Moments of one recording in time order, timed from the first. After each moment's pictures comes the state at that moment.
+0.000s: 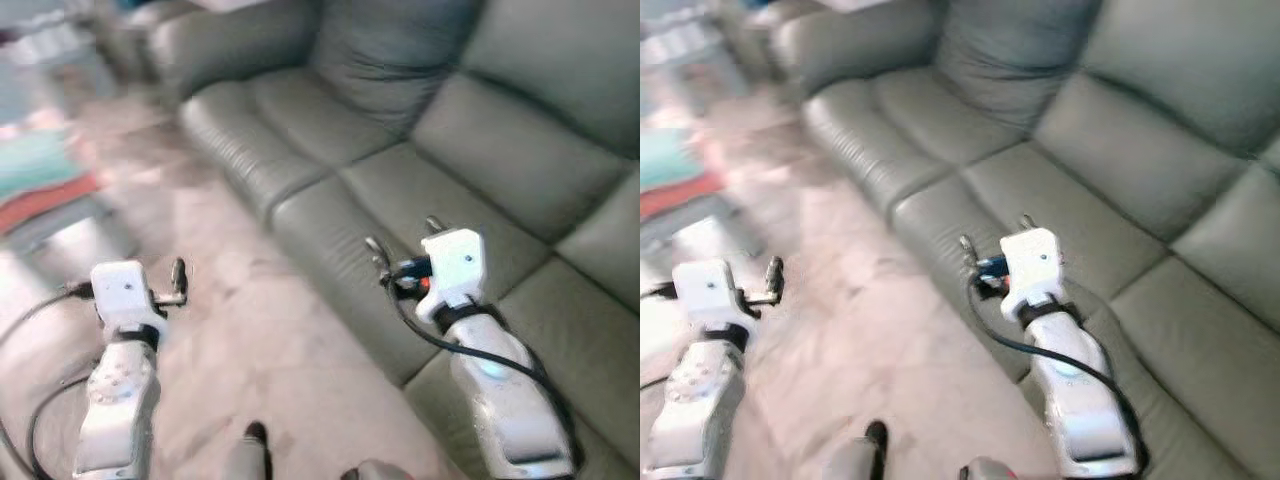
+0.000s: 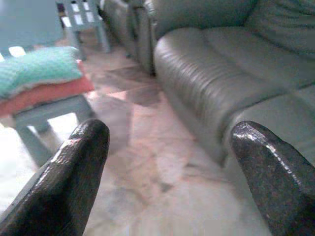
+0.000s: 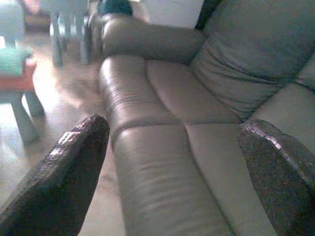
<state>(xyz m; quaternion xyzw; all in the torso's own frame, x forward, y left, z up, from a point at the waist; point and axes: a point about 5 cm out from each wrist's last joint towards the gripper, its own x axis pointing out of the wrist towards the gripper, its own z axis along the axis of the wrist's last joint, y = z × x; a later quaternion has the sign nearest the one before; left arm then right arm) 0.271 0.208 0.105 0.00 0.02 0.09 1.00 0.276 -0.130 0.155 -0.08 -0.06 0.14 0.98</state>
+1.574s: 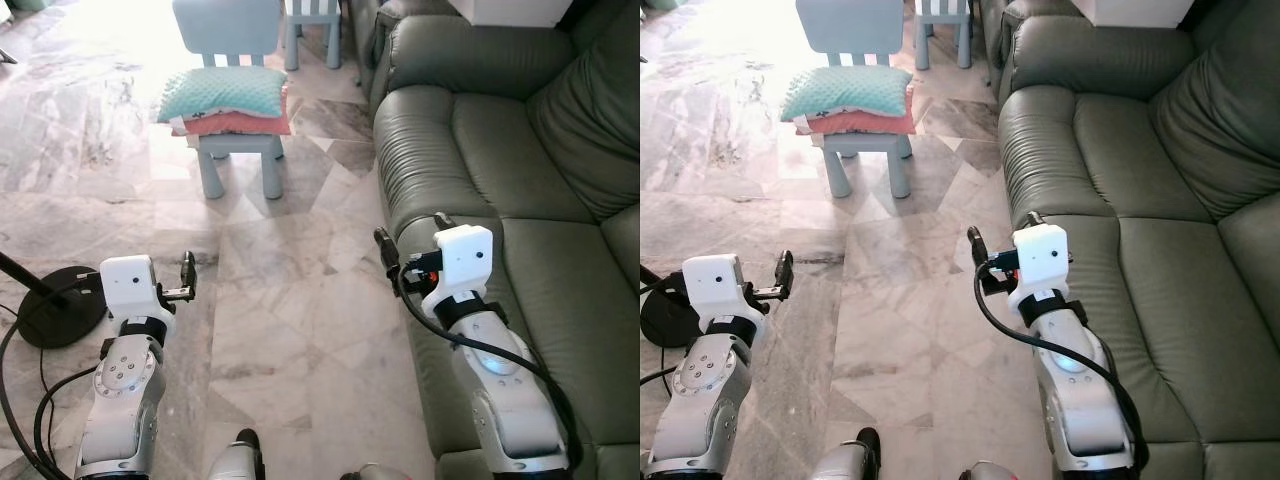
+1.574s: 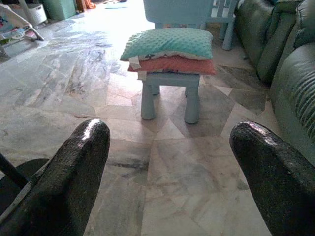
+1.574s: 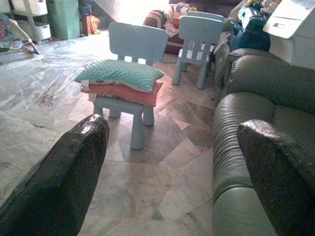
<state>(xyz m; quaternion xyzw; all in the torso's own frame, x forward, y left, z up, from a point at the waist) 0.276 0.210 0.110 0.00 0.01 0.08 1.00 0.281 -0.128 0.161 -0.05 -0.08 0.13 0.99</state>
